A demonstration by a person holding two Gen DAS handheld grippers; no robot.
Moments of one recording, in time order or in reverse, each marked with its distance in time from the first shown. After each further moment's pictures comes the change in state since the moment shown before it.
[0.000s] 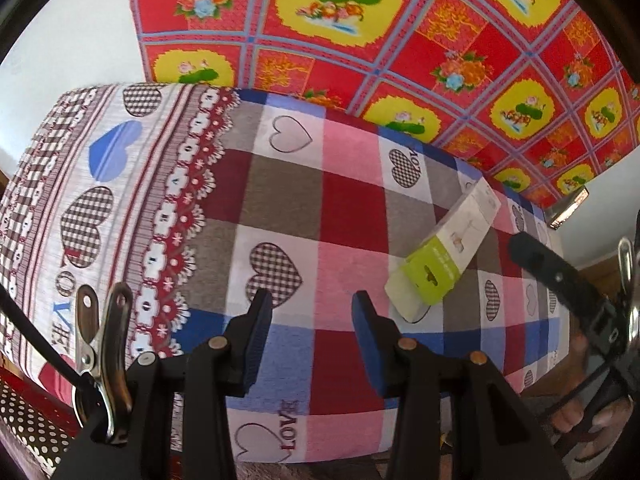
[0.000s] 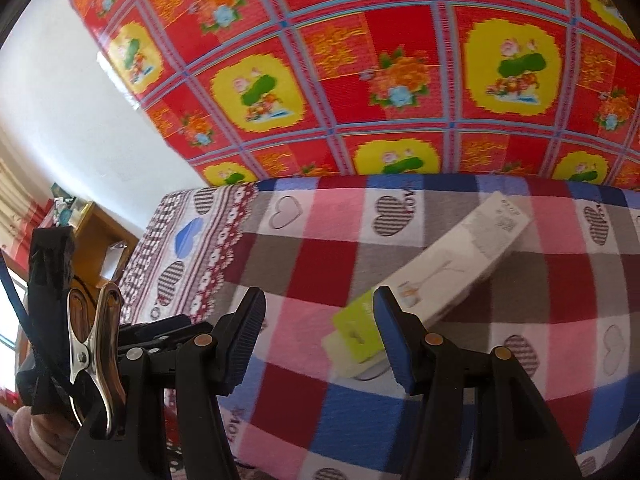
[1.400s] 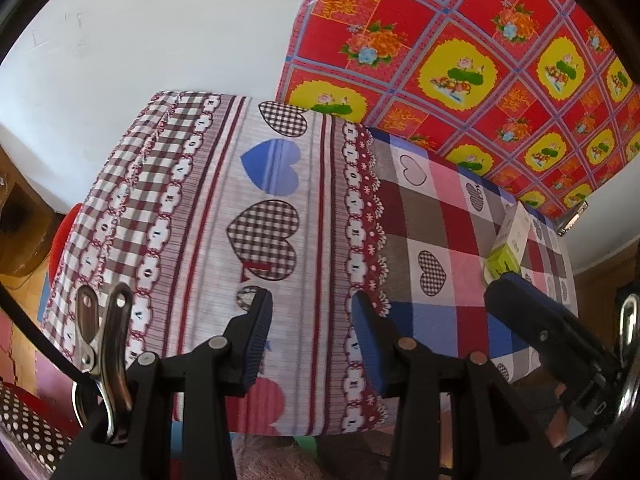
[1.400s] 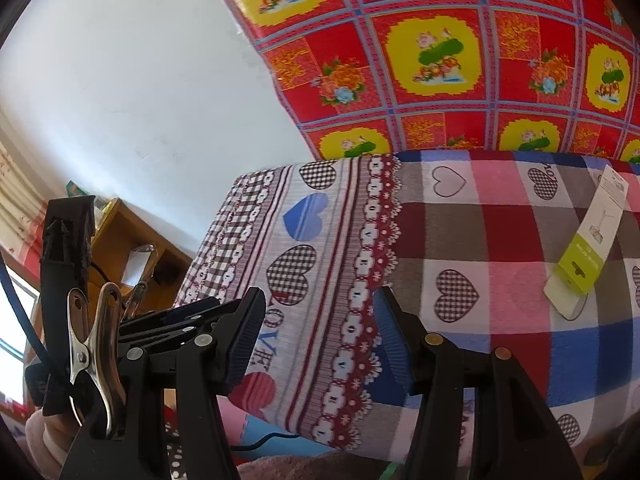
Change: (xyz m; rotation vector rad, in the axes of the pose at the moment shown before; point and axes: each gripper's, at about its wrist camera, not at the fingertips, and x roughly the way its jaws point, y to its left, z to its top) left arm -0.077 0.181 -0.003 0.005 -0.078 0.000; right arm 0.046 0.214 -0.051 0.020 -0.026 0.049
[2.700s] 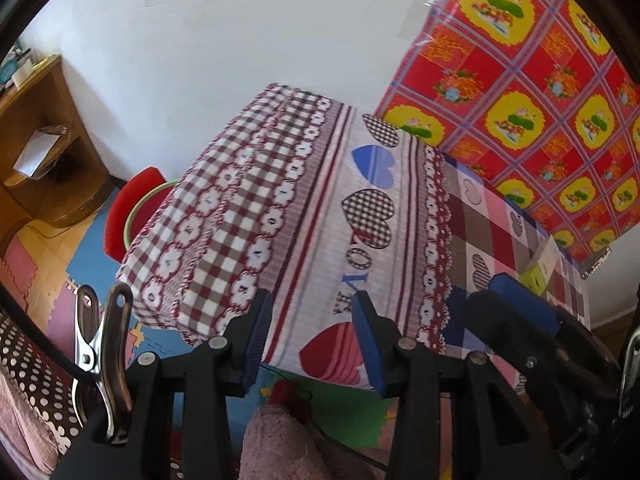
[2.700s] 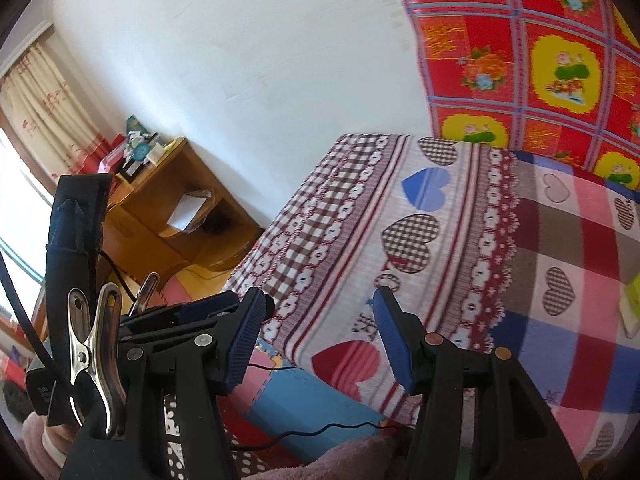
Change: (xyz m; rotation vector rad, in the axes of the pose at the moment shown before) left arm -0.062 0.076 -0.058 -0.162 -0.073 0.119; right arm 0.009 0.105 -0.032 -0.208 0.066 0.161
